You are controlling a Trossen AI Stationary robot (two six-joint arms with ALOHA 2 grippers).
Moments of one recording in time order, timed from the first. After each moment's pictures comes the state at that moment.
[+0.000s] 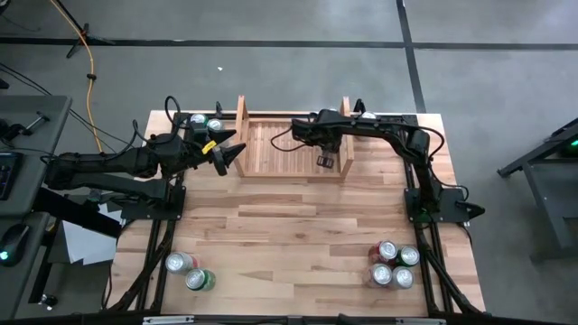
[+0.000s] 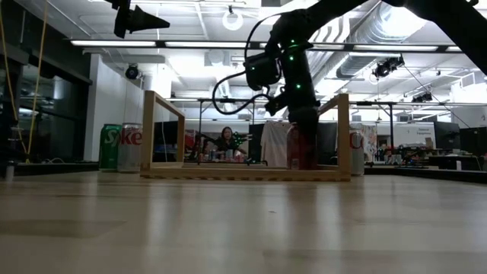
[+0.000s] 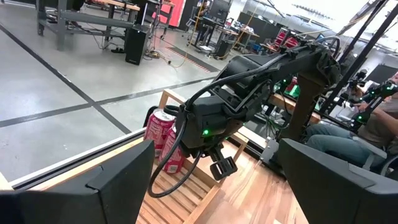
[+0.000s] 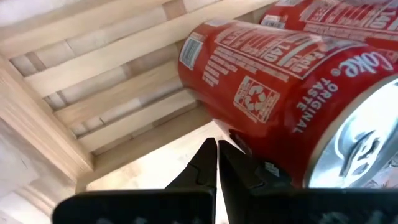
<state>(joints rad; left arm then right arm) 0.06 0.75 0.72 -0.06 -0.46 -0.41 -0.38 2.08 1.72 -1.33 0.41 -0.02</state>
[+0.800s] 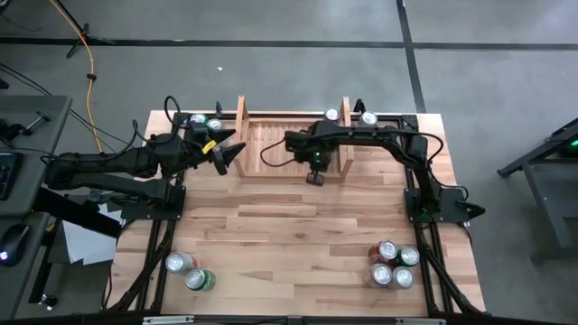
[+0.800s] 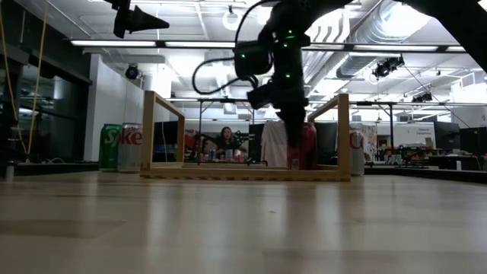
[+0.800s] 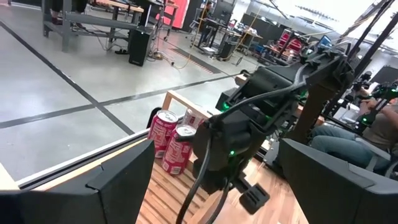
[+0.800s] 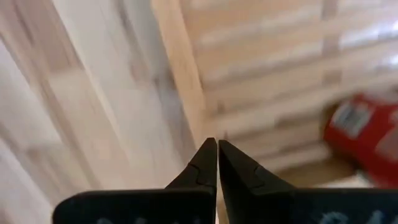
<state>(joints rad) 0.06 0.75 0.72 -0.06 -0.48 -0.41 -0.28 2.09 1.72 -1.19 0.06 -0.03</state>
